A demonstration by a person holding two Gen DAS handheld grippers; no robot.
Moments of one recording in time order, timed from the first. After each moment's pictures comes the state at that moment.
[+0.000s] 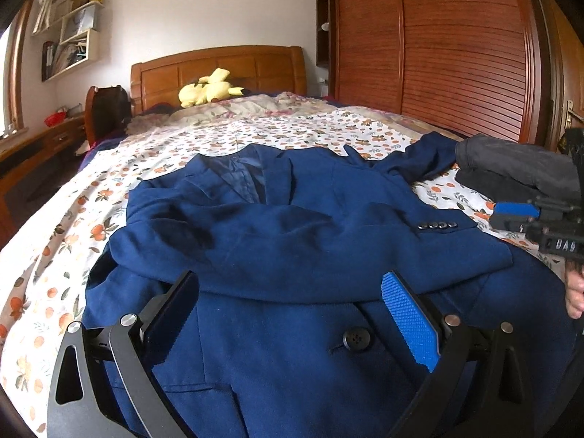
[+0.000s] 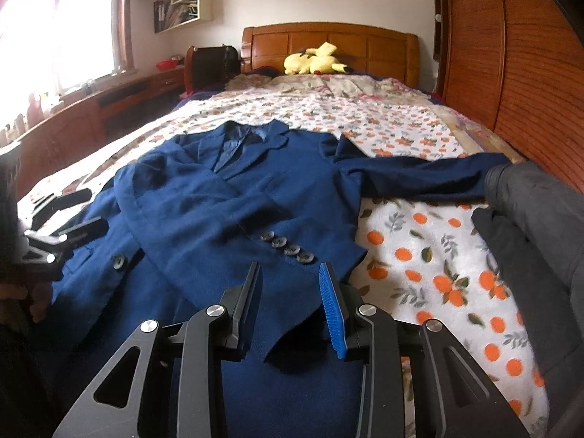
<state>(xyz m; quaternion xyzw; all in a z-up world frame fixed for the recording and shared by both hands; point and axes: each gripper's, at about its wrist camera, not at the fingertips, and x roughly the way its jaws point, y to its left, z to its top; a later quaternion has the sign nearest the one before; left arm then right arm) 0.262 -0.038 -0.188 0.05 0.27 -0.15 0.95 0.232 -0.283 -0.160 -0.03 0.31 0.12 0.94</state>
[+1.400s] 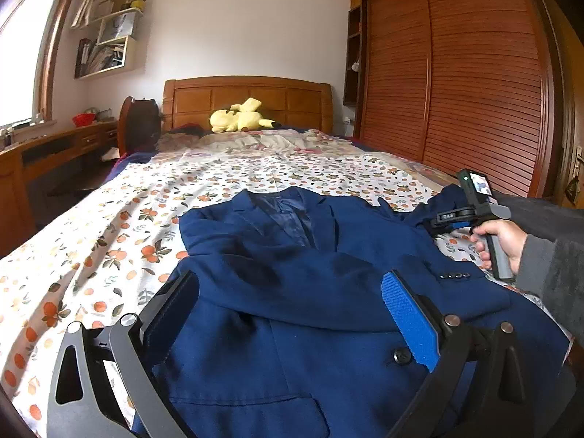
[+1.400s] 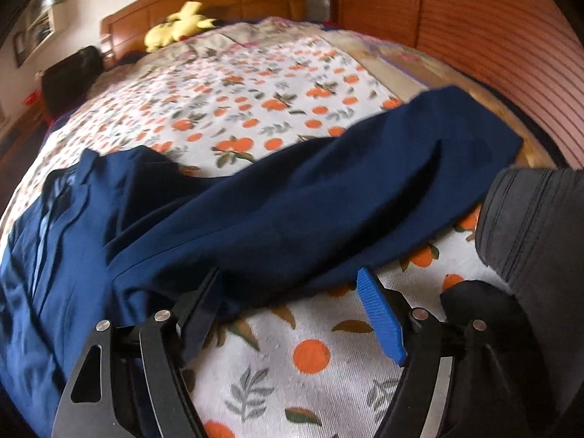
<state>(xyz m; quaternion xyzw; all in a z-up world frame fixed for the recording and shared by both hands) 0.243 0.036 -0.140 0.00 0.21 -0.12 0.97 0.469 -0.388 -0.204 0.08 0.42 -0.08 0.90</state>
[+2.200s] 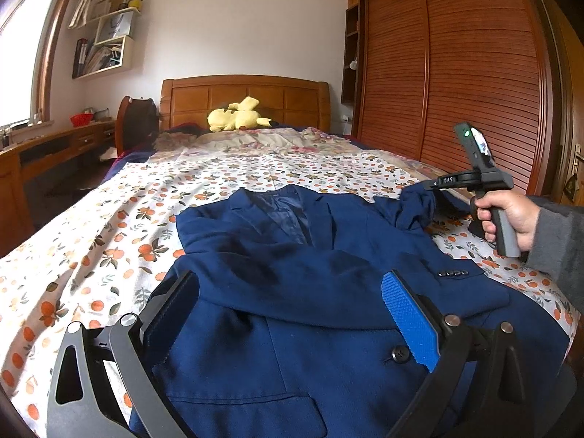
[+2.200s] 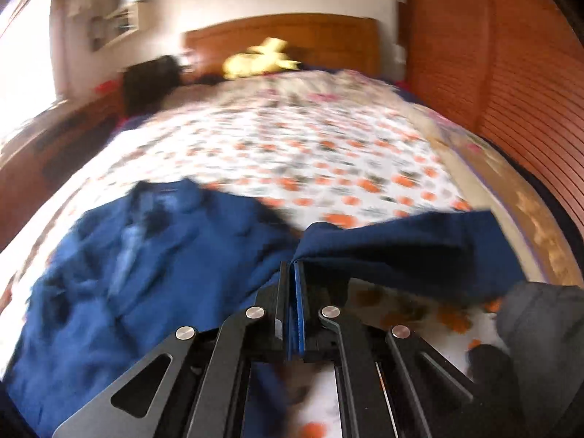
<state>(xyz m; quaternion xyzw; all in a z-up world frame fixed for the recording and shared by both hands) 0.245 0.032 -0.142 0.00 0.21 -0.12 0.97 0.436 -0.299 -0.123 0.00 0.33 0.07 0.94</state>
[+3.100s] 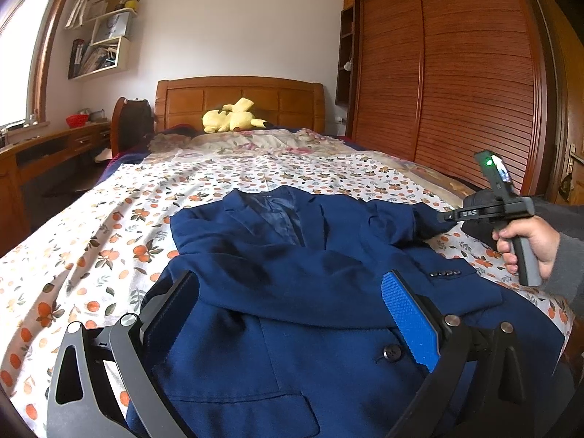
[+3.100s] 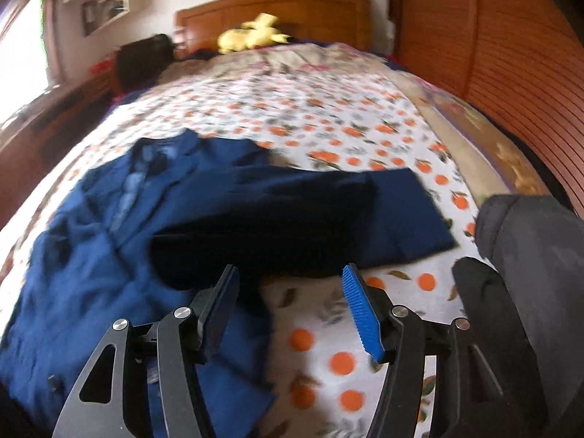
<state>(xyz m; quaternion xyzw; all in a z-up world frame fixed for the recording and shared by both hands) 0.240 0.029 -0.140 0.00 0.21 -0.13 0.97 0.394 -0.329 -0.159 0.01 0.39 0.02 0.92</state>
